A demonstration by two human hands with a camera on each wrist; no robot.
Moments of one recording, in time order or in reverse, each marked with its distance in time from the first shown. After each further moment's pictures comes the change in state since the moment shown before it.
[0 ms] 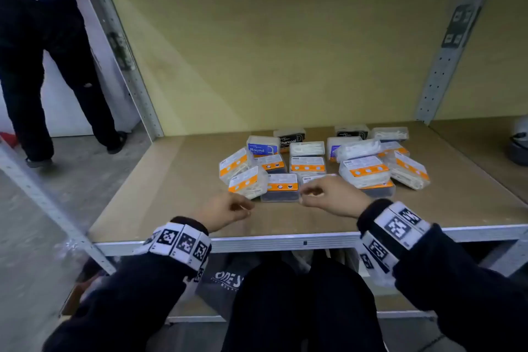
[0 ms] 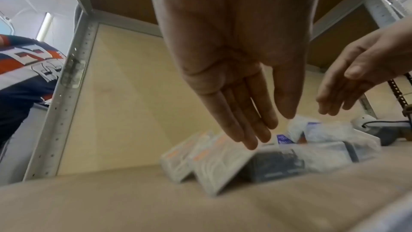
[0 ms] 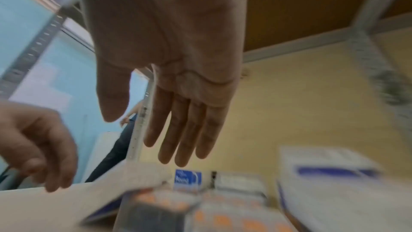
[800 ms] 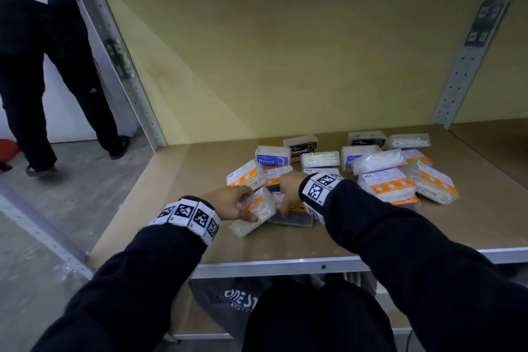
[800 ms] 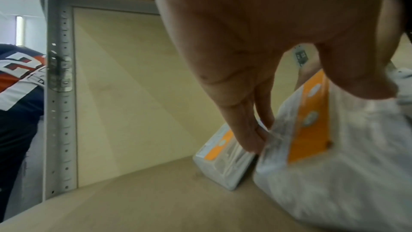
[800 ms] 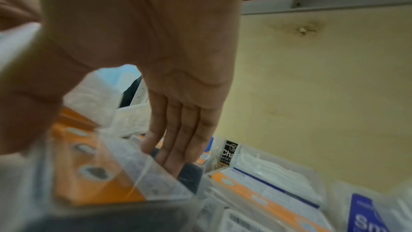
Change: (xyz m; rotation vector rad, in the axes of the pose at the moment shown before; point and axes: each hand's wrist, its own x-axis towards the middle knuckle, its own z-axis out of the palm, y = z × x) left_hand 0.052 -0.013 -0.041 0.151 -0.217 -0.098; right_hand 0.127 -0.041 0.014 -0.490 -0.276 0.082
